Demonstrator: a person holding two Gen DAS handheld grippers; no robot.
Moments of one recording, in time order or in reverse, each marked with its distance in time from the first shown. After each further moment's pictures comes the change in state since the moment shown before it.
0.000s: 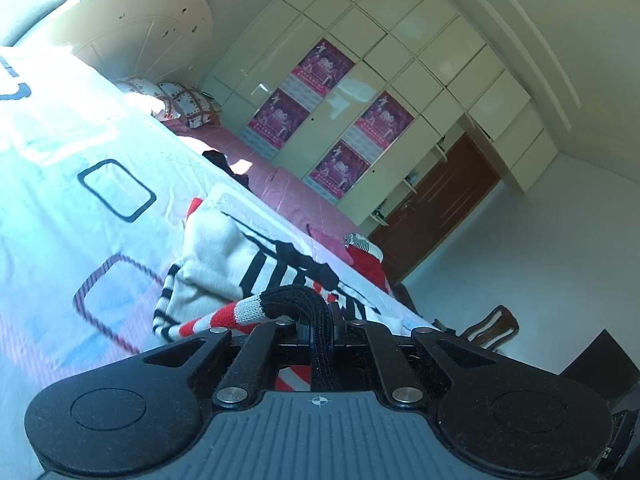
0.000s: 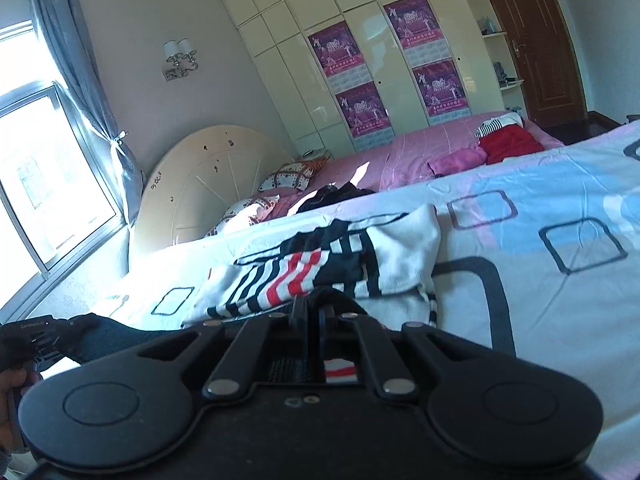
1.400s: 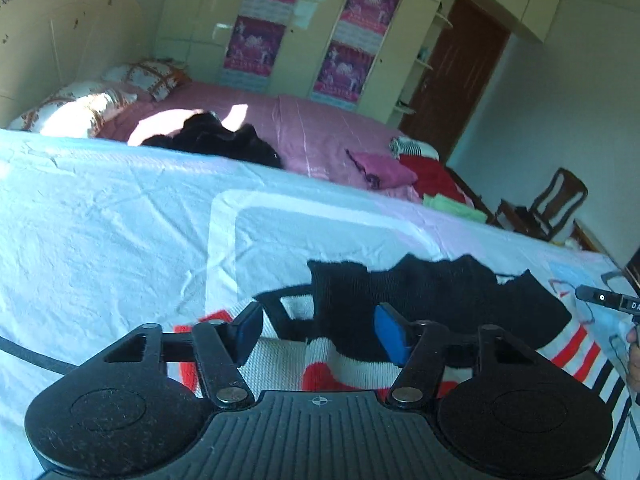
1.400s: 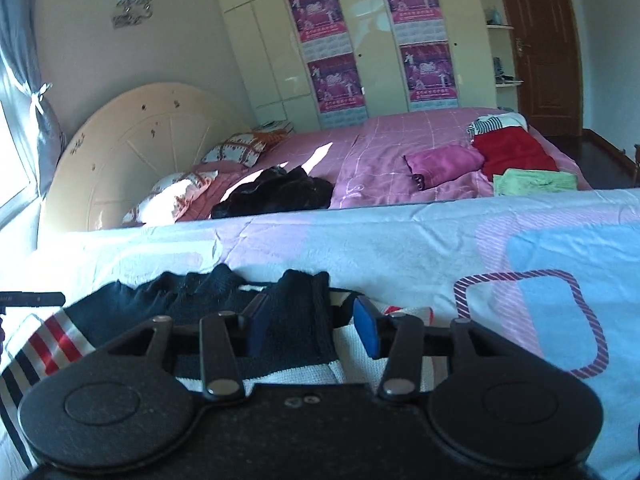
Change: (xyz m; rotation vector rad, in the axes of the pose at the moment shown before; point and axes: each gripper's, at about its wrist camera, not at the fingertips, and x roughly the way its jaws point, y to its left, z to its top) left arm 0.321 0.070 0.119 0.371 0.334 0.113; right arm 0.292 -0.085 0.083 -0.139 0.122 -0.140
